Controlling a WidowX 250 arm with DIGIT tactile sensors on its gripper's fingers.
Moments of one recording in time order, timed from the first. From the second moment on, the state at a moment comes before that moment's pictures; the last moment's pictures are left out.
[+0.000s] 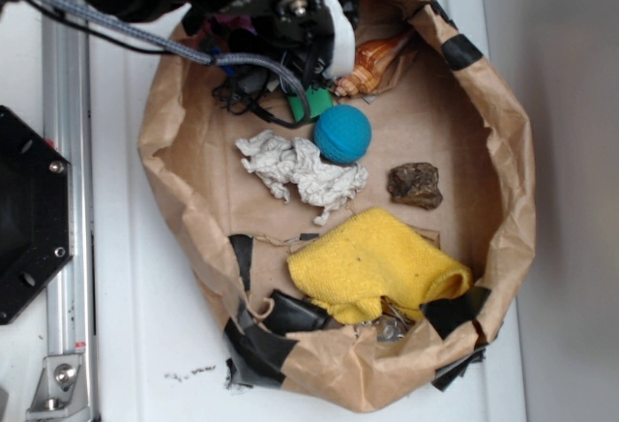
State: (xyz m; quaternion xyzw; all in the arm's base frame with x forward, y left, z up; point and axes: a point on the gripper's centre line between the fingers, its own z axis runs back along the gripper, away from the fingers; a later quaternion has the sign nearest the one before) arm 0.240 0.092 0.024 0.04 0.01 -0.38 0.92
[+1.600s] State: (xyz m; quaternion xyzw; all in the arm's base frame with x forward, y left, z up) arm 0.220 0.056 0.077 0.05 -0.03 -0.38 0.92
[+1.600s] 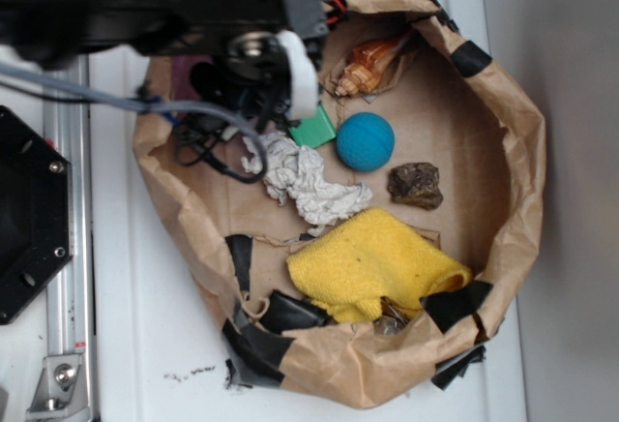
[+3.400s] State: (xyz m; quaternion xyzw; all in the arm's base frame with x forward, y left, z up) arm 0.253 0.050 0.016 0.05 0.00 -0.40 0.92
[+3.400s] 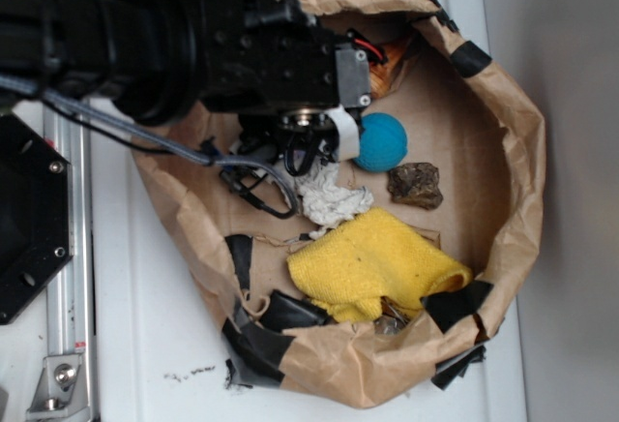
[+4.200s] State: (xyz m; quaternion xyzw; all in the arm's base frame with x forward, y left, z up) arm 0.257 0.052 0.015 0.06 -0.01 -0.39 0.92
